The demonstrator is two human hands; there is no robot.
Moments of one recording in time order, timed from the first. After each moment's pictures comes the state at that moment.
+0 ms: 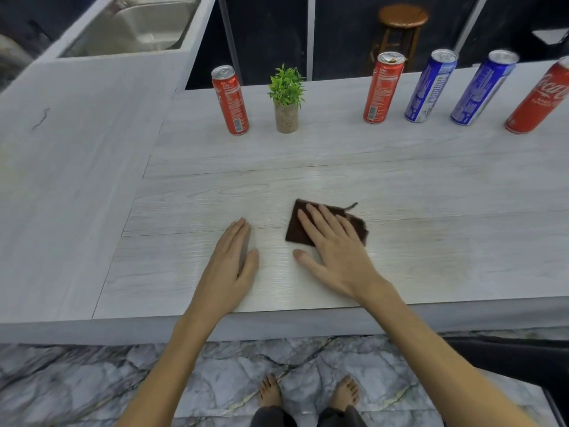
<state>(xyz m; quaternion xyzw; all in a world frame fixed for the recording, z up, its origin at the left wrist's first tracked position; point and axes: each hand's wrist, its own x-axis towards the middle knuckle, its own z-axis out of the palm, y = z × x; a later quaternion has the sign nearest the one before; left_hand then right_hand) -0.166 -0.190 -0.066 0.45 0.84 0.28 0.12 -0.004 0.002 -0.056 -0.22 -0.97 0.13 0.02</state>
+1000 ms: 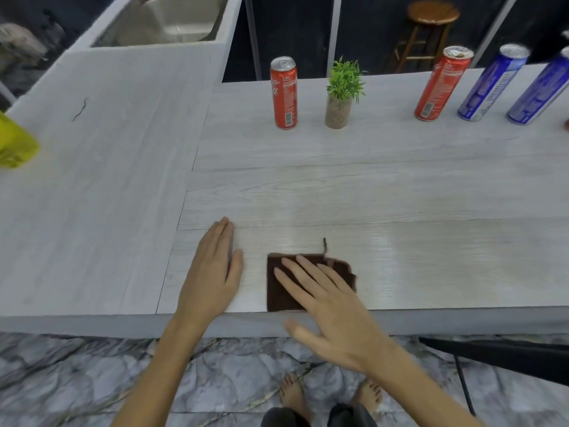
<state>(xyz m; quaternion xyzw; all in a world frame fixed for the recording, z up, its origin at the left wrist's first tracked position) -0.258 -0.287 -0.079 0.42 0.87 0.24 0.06 -0.034 -0.140 -0.068 -0.09 -0.98 0.20 0.02</state>
